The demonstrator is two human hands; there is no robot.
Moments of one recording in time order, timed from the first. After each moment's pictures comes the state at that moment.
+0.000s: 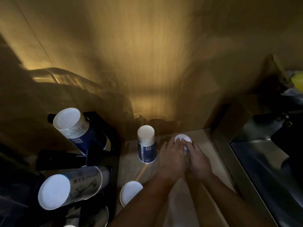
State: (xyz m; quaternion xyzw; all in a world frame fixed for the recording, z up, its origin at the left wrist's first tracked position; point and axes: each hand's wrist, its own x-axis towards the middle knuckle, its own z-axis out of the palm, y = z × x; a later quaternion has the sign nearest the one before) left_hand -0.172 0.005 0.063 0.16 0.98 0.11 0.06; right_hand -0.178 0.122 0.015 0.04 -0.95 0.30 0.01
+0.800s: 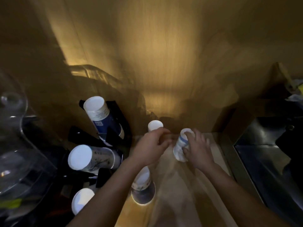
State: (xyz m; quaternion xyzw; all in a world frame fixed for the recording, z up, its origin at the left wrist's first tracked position) left_hand -0.121 -0.072 0.137 0.06 0.92 0.39 -0.02; right_hand -0.176 0.107 0.054 0.11 -0.98 0.15 0.09
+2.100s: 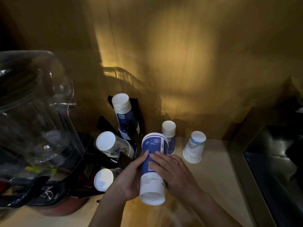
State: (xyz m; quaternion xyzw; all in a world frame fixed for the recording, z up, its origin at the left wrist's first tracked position) left_hand -0.013 -0.115 0.104 -0.21 0.33 0.89 0.22; right_hand -0.062 0.047 0.078 0.52 -0.81 0.20 0.20
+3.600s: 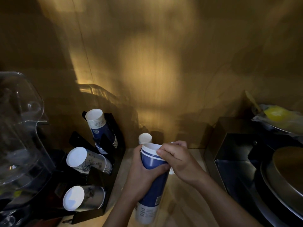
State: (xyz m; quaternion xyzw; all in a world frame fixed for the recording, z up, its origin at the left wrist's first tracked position) left_hand -0.033 -0.020 0.153 -0.04 0.73 0.67 -0.11; right_hand -0.085 0.112 0.188 0.30 -0.83 0.47 -0.06
